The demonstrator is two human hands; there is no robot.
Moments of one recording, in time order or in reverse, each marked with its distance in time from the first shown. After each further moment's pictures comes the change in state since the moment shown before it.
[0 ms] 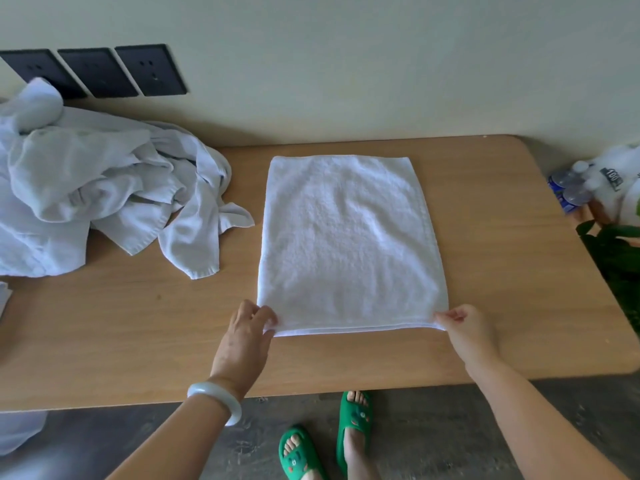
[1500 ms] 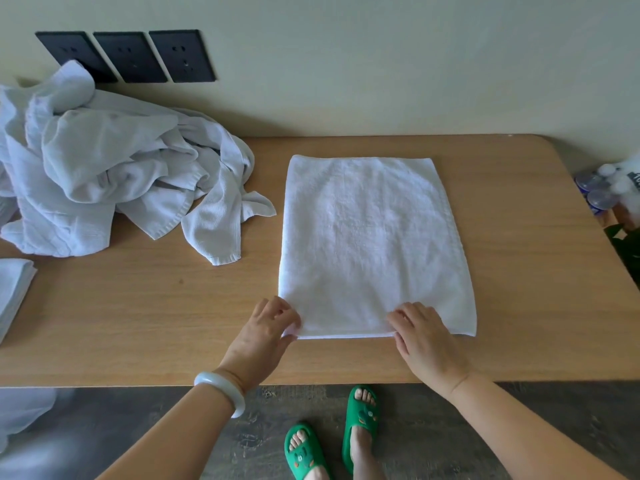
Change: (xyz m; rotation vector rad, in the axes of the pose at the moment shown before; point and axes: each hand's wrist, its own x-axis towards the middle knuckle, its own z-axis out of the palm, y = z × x) left_hand -0.010 -0.023 0.000 0.017 -0.053 0.319; right_hand -0.035 -0.002 0.064 -0.729 -0.016 -1.217
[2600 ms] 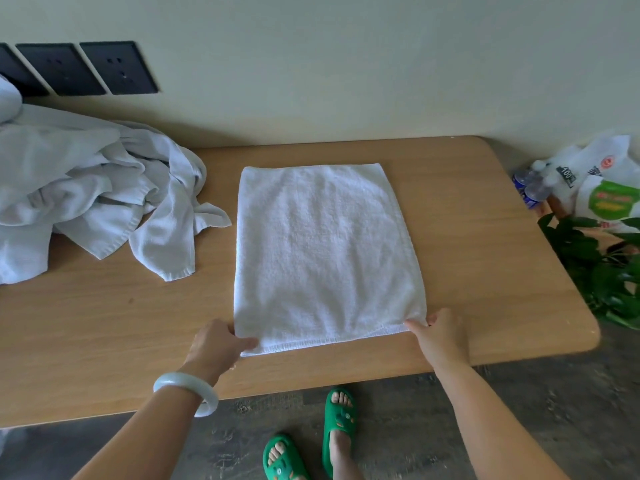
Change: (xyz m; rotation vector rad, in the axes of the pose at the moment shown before) left_hand 0.030 0.026 -0.019 -0.365 -0.262 -0.927; right_hand -0.026 0.041 -0.030 0.594 -0.008 1.280
